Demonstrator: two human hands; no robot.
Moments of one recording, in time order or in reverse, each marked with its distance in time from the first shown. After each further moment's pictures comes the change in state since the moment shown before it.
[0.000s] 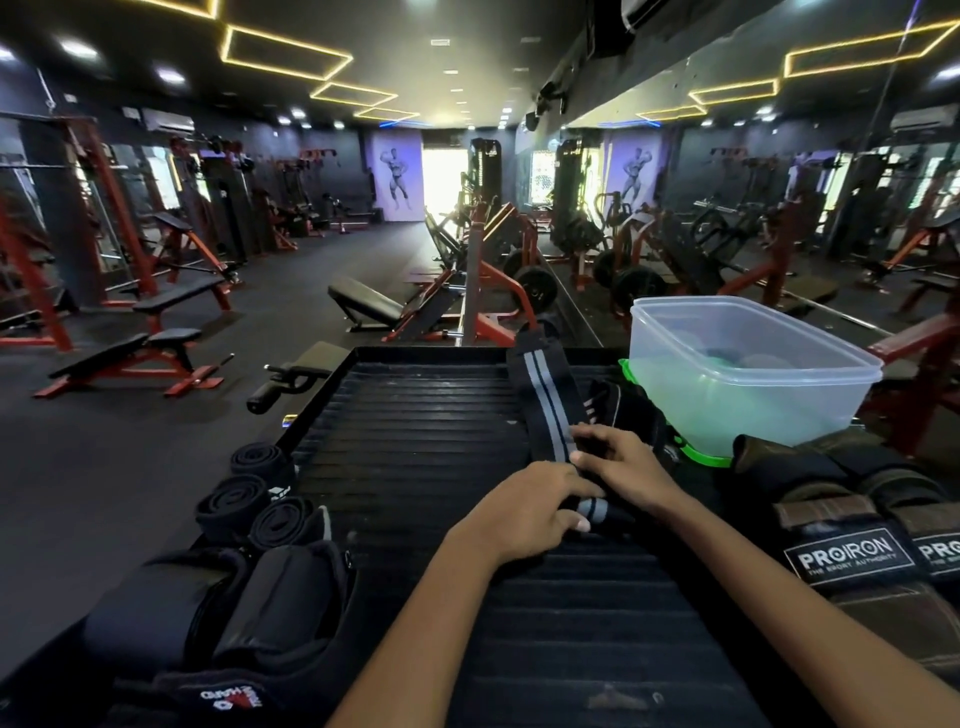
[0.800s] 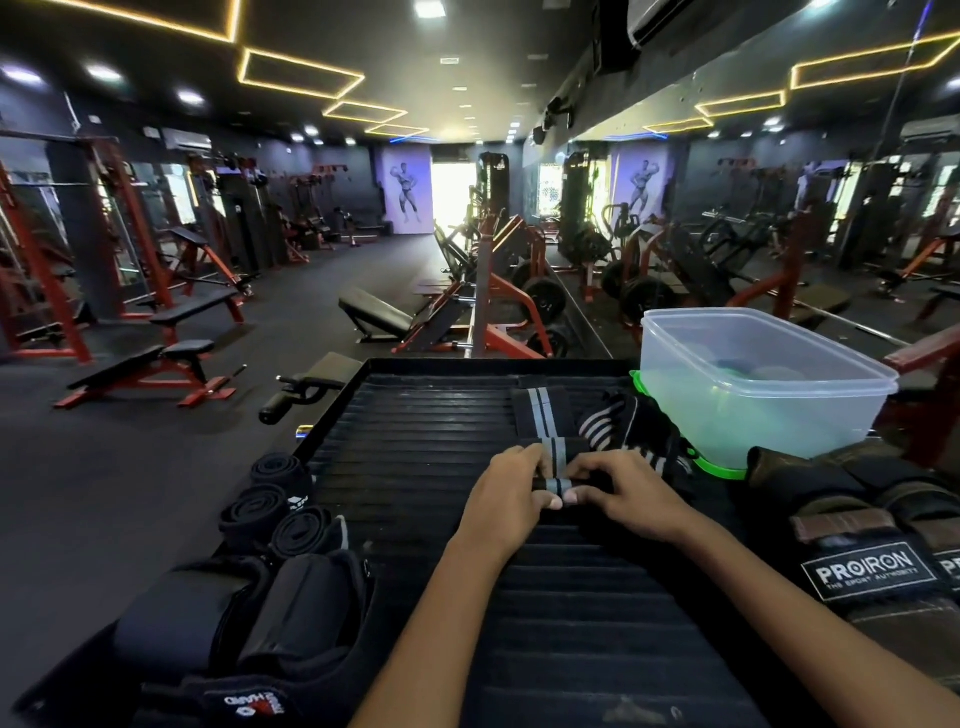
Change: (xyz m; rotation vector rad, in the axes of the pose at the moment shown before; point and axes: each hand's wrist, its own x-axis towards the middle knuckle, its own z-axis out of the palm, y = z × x) left_hand -0.003 -0.025 -0.001 -0.091 0.337 -0.297; right_hand -0.012 -0.016 0.000 -0.239 -0.163 -0.279
